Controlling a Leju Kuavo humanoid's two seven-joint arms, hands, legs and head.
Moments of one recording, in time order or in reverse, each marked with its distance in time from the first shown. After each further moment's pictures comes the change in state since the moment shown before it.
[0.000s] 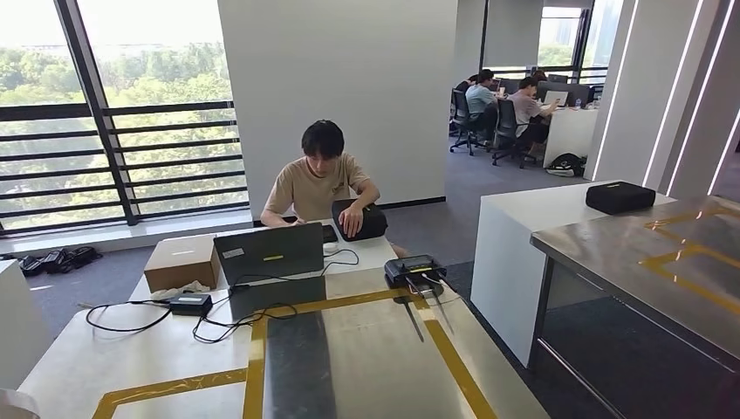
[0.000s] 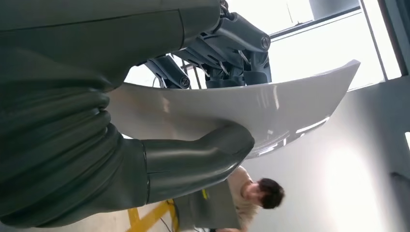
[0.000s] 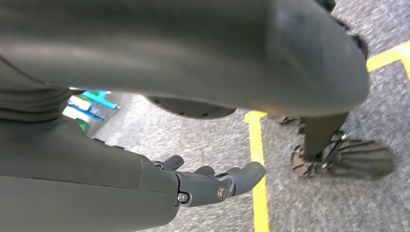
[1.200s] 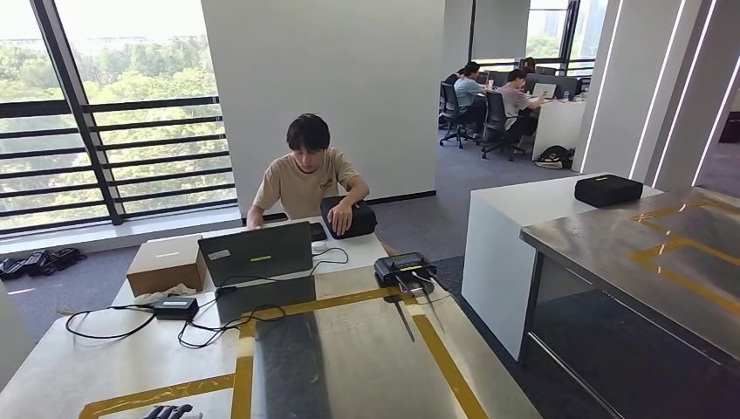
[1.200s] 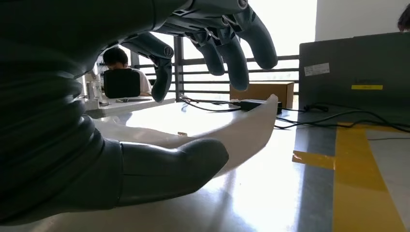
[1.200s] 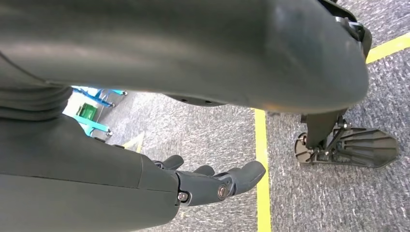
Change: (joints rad) left arm -0.663 0.034 -0.524 1.404 -1.096 0.401 0.261; right arm -0.015 0.002 0.032 0.000 0.056 0.014 0.006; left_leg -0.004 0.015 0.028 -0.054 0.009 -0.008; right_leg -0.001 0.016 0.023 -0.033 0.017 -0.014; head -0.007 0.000
